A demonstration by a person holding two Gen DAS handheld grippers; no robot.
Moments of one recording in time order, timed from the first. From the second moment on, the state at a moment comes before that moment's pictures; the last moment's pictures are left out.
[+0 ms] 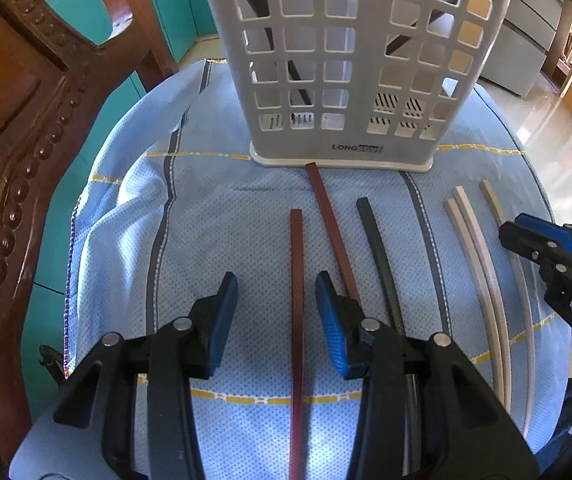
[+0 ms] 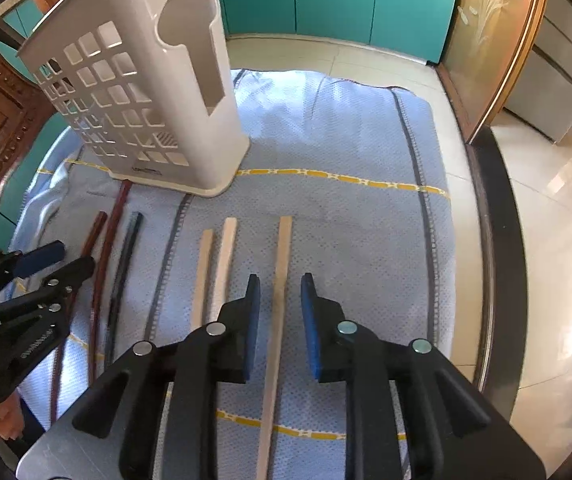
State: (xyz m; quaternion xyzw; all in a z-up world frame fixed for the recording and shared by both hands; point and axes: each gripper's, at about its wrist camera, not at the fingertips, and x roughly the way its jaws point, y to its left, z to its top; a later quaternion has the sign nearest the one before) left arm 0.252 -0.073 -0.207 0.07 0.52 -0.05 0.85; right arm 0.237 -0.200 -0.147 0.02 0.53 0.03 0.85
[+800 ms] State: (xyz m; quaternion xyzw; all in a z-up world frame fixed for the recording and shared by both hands) left arm 0.245 -0.086 -0.200 0.09 0.51 -0.05 0.85; right arm 0.232 -0.192 -0.150 0.00 0.52 0.02 0.85
